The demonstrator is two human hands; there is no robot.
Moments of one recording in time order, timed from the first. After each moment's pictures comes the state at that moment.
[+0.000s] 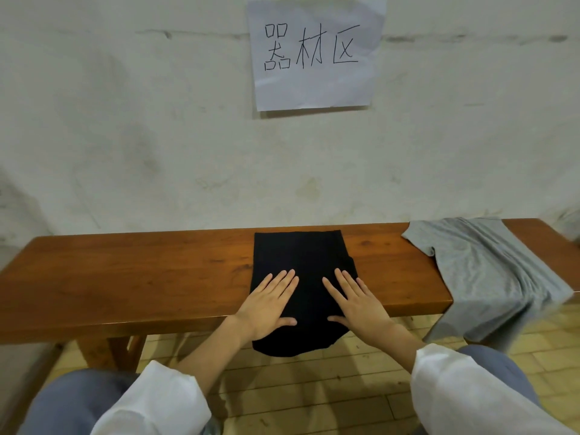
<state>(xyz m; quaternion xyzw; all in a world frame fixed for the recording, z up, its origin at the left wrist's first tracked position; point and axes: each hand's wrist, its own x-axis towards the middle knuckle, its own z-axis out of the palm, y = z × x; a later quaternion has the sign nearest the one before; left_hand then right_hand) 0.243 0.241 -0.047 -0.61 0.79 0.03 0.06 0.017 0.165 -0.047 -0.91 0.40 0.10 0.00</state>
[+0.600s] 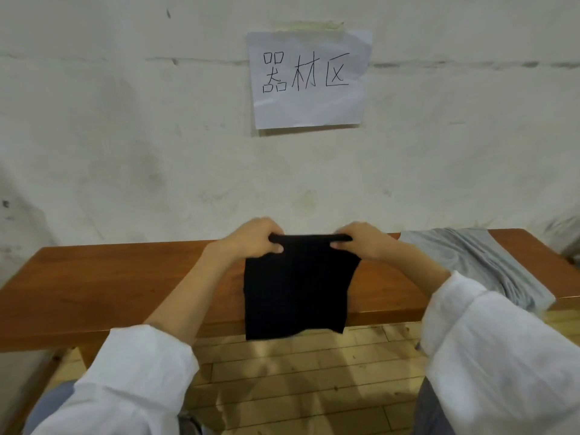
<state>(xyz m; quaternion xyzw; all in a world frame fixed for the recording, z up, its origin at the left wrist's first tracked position) 0.265 0.198 0.120 -0.66 0.71 0.20 -0.11 0.032 0.108 0.111 -0.89 0.41 -0.01 0.22</state>
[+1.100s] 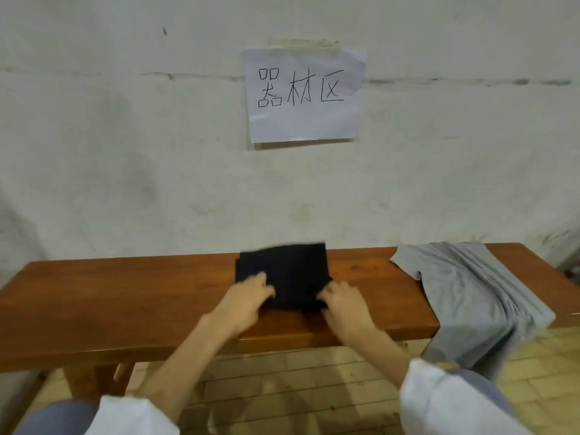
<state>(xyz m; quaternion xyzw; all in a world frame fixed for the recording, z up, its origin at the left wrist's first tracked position) 0.254 0.238 0.036 -0.66 0.74 0.04 -0.03 0.035 0.168 0.018 -0.89 0.44 -0.08 0.03</state>
